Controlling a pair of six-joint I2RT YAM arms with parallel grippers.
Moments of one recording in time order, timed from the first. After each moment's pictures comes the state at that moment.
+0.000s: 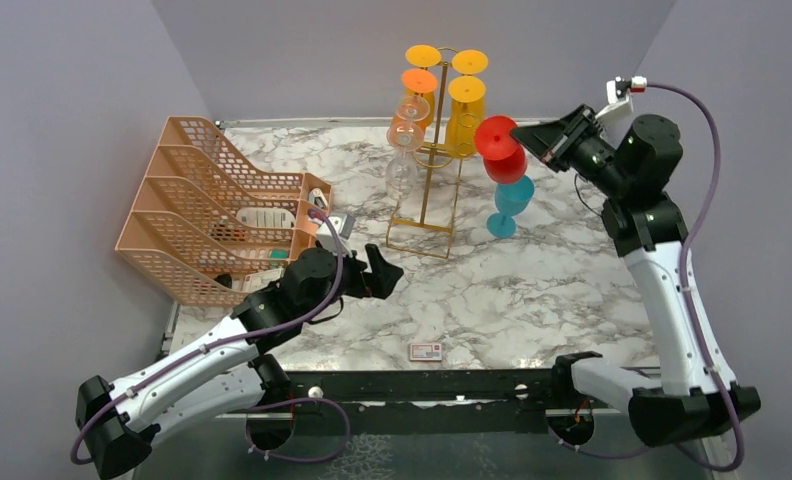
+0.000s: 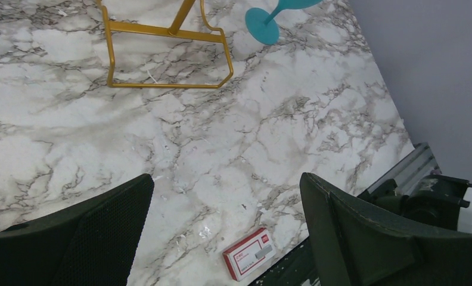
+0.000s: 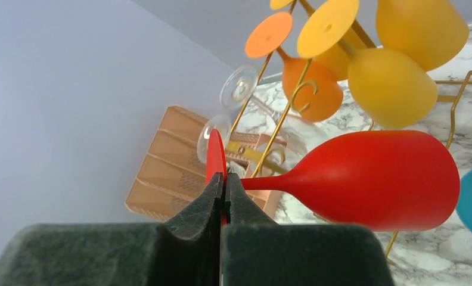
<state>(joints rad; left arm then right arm) -0.90 0.77 0.62 -0.18 -0.20 -0.62 0.13 1.18 1.38 -0.24 -0.46 0.81</state>
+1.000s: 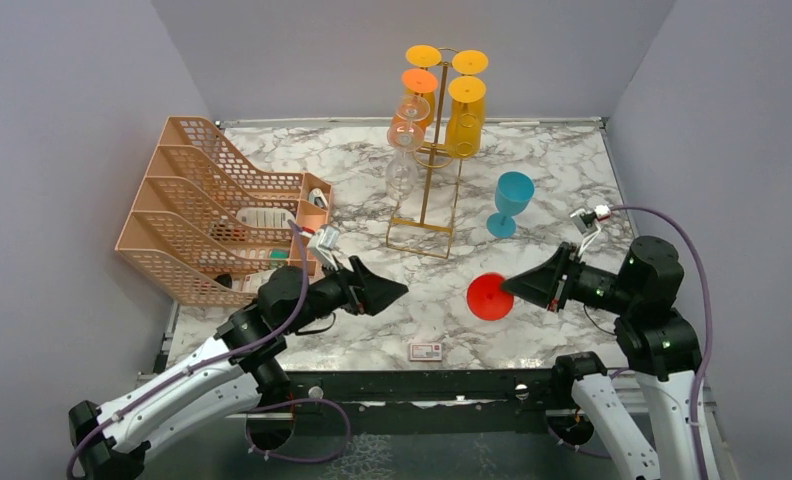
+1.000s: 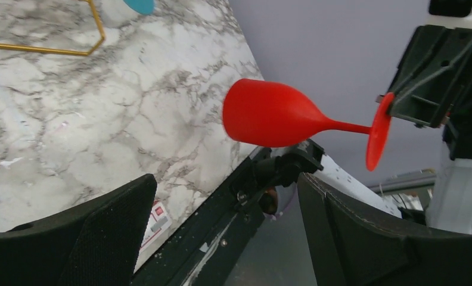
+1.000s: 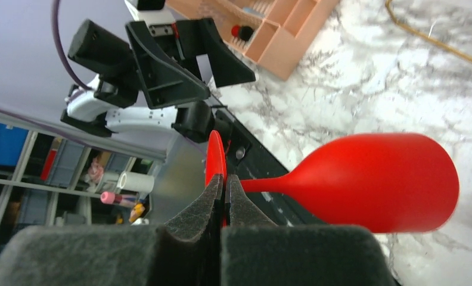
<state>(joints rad) -0.90 0.57 0.50 -0.08 0.07 -0.89 0.13 0.52 0.91 -0.67 -0.92 0.59</state>
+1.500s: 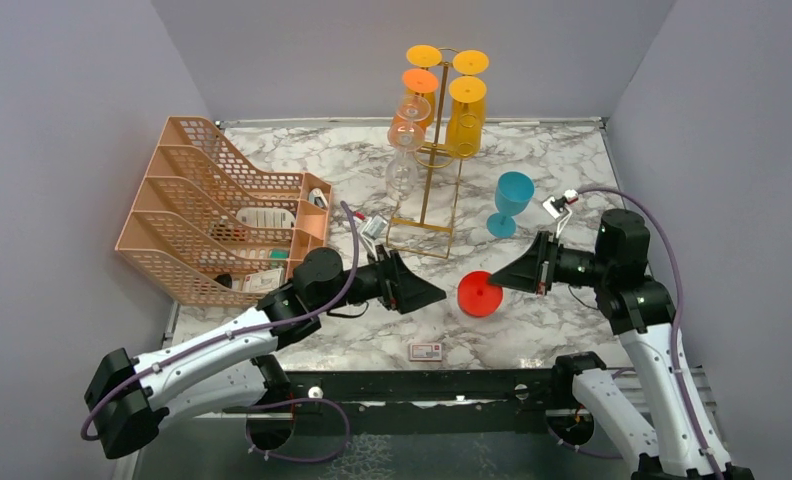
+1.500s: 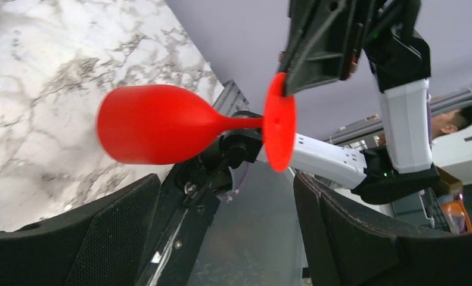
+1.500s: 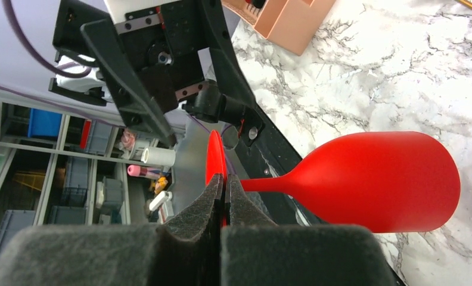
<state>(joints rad) -0.94 0.89 0.57 0.26 0.32 -0.92 0.13 0.67 0.83 -0.60 -1.06 0.56</state>
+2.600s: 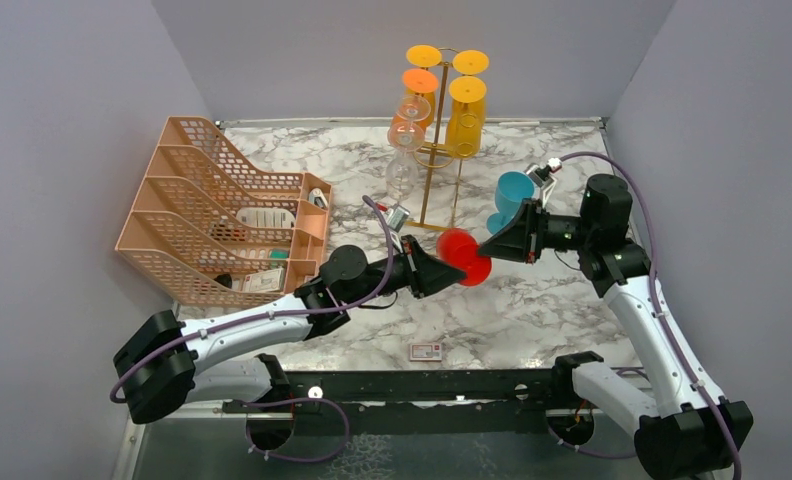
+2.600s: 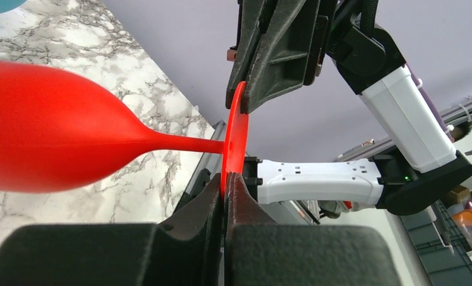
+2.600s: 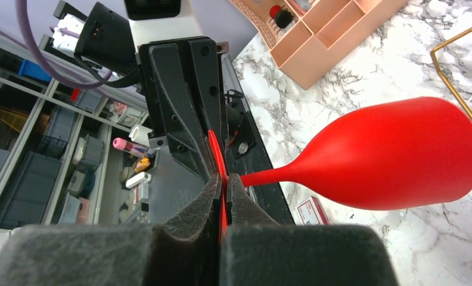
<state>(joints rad) -1.02 1.16 0.62 0.63 0.23 -0.89 0.16 0.95 0.88 -0.27 -1.21 0.48</state>
